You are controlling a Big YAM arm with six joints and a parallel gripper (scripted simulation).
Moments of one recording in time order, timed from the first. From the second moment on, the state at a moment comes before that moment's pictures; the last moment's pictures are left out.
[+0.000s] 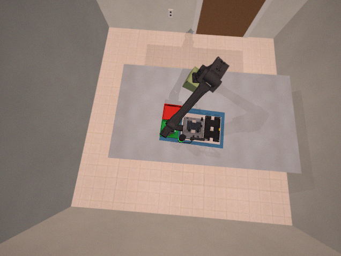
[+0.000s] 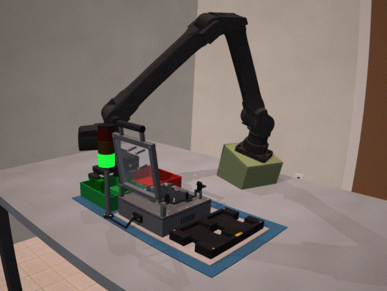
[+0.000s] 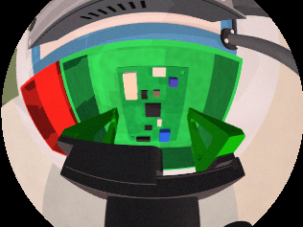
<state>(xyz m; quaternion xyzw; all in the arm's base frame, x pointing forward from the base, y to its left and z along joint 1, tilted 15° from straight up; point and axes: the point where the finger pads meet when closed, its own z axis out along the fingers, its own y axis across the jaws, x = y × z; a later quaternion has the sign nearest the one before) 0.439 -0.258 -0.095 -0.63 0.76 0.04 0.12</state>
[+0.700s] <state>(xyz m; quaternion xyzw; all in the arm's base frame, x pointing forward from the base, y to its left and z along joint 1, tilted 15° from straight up) 0.425 -0.269 -0.031 -0.63 0.77 0.04 0.12</state>
